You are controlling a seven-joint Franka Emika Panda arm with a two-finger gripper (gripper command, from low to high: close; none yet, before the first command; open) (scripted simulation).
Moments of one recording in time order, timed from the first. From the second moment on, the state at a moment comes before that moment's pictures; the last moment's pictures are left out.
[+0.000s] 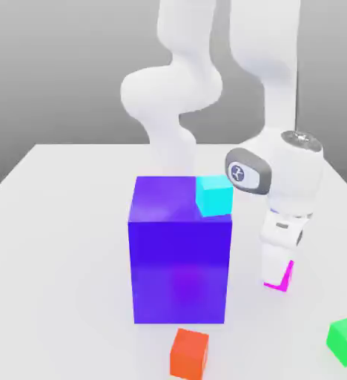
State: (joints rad) arm 0.63 0.28 0.02 -2.84 -0.18 3.12 0.53
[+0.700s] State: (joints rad) arm 0.50 0.17 0.12 -2.48 -0.02 2.64 0.06
